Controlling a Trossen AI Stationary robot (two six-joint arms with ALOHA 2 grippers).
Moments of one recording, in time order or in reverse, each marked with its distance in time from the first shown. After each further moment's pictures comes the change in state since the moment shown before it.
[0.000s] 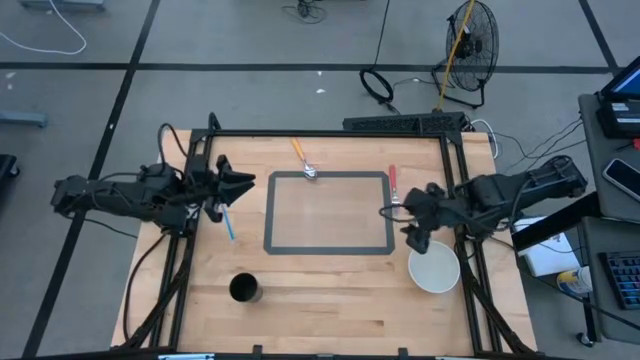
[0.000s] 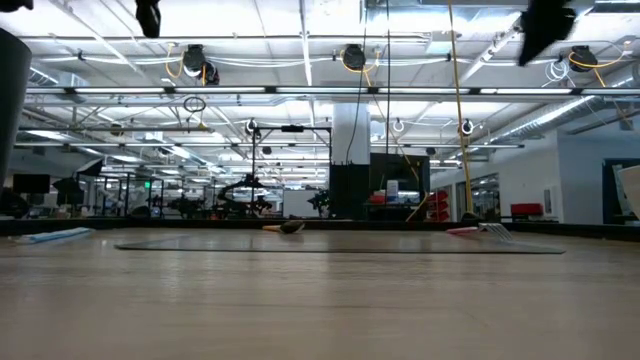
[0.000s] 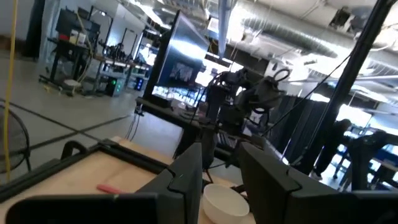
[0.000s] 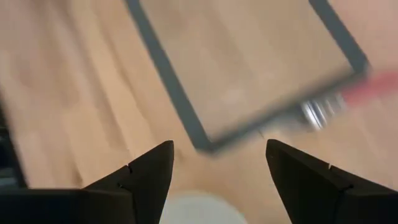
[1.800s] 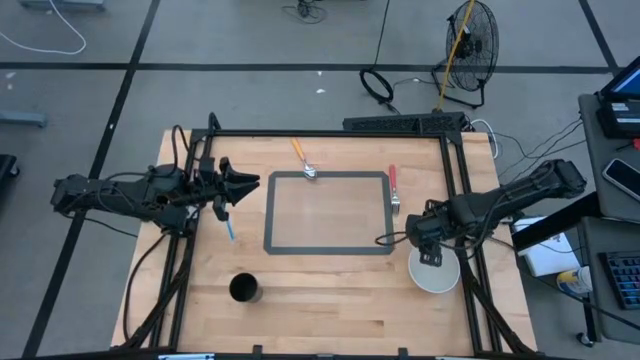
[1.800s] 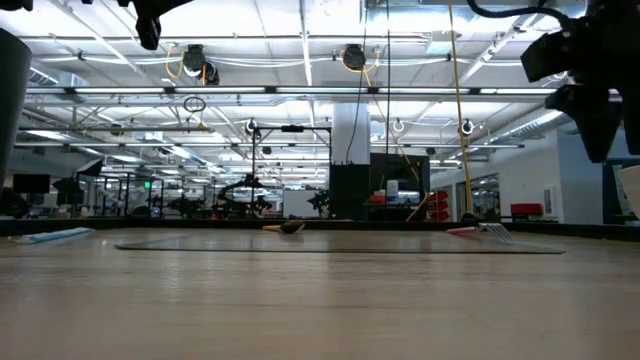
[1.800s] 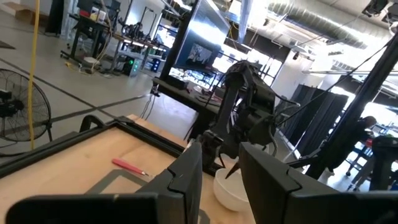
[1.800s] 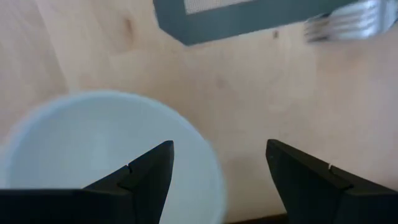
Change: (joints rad) left arm 0.000 0.022 0.009 -0.081 -0.056 -0.067; right arm 0.001 0.015 -0.351 0.012 -0.178 -0.271
